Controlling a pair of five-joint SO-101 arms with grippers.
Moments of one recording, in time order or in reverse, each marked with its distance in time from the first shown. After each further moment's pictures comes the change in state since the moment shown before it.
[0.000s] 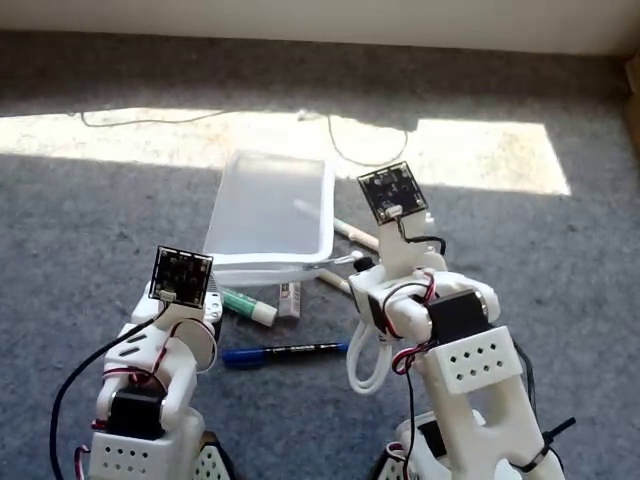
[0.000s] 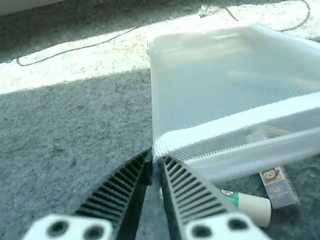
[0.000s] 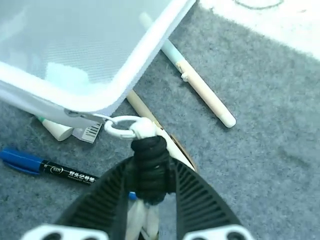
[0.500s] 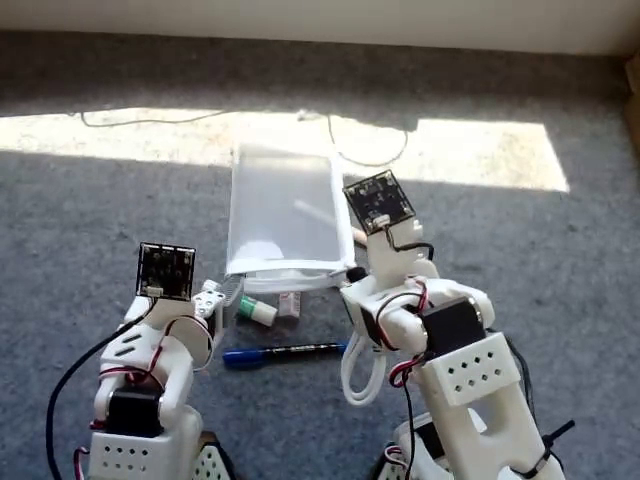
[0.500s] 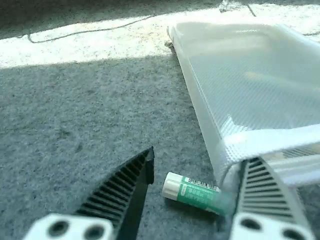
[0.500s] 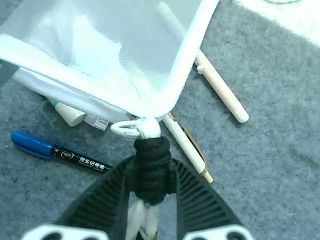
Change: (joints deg) left arm -0.5 0.0 0.0 0.2 4.7; right arm -4.0 -2.5 -0.1 3.3 0.0
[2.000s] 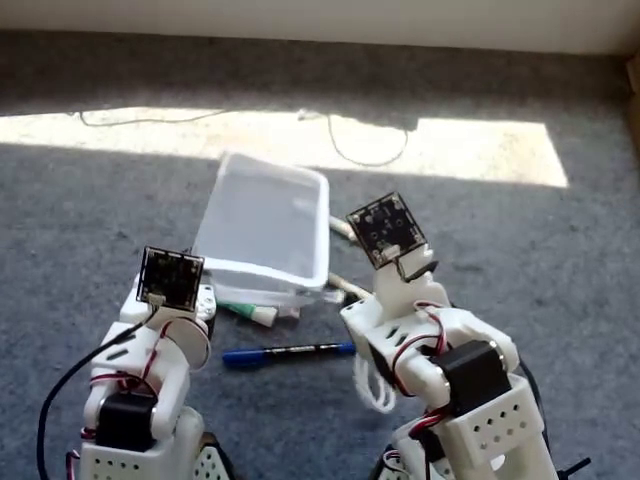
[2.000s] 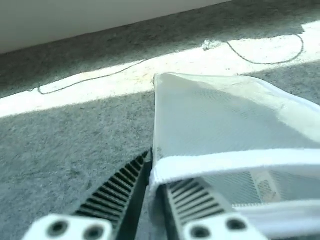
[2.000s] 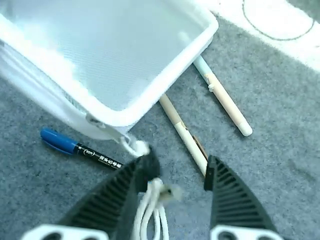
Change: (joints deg) left arm 2.5 0.1 -7.2 0.8 -5.6; right arm -4.1 -12.0 0.0 4.9 0.0
